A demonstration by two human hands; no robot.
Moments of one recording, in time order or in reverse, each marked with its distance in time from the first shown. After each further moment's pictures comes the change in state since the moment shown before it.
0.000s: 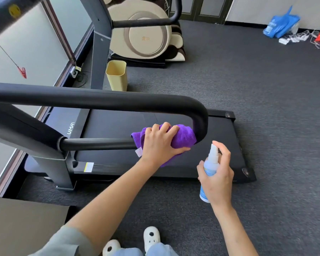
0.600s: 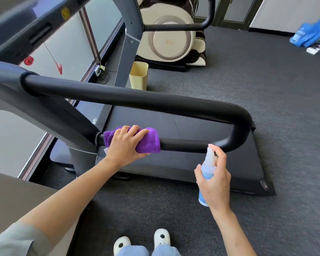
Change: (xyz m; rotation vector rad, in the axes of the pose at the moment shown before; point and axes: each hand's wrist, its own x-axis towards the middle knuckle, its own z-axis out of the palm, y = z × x) left_hand -0.066 -0.179 -0.036 0.157 -0.014 0.033; right_hand -0.021 -0.048 0.060 0.030 -0.138 -0.059
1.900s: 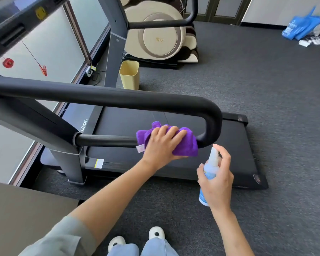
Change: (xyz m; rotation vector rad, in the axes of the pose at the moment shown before) left_hand 0.057 0.153 0.019 -0.024 0.143 0.198; right_hand 0.004 0.038 -0.045 0.025 0.086 0.069
